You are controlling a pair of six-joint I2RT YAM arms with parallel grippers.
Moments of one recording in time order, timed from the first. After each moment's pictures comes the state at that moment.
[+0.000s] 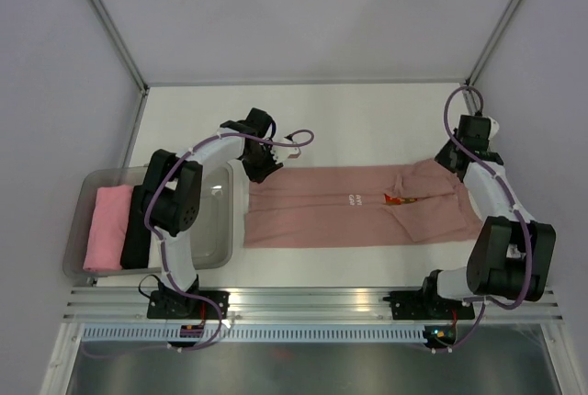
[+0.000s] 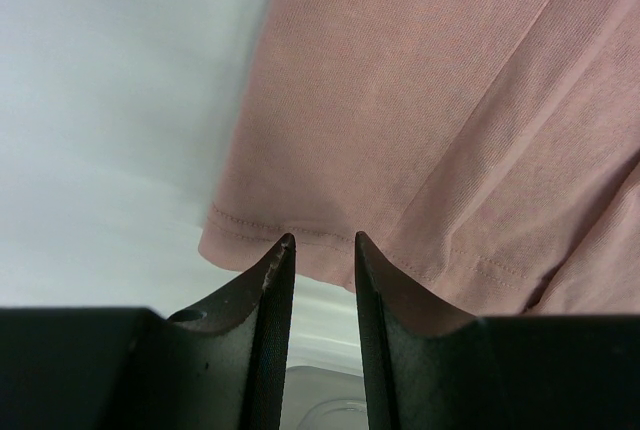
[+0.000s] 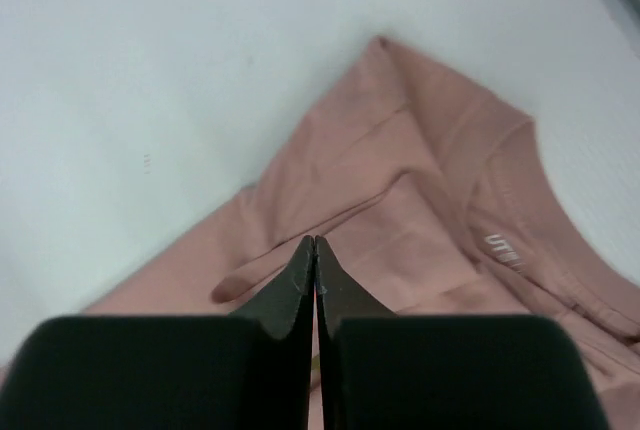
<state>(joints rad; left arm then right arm) -0.43 1.95 1.39 -0.73 0.17 0.76 -0.14 1.40 0.96 -0.35 0.12 0.45</state>
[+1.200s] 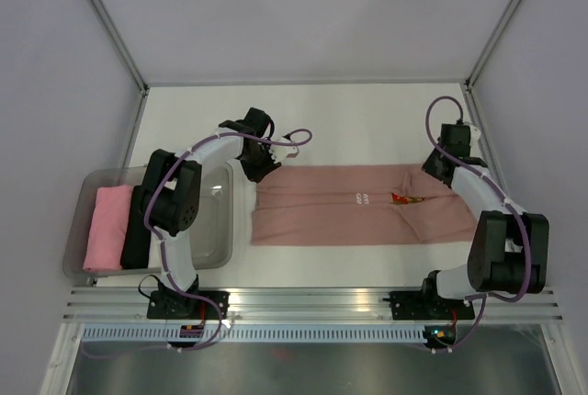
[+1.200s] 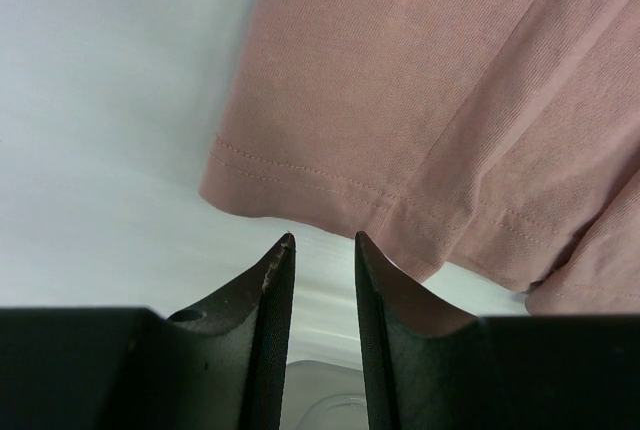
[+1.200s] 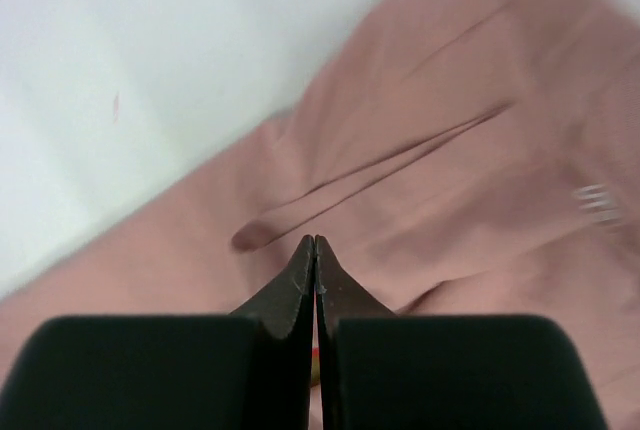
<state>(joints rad) -0.42 1.95 1.39 -0.73 0.16 0.76 -0.13 1.43 0.87 -0.28 0.19 0.46</state>
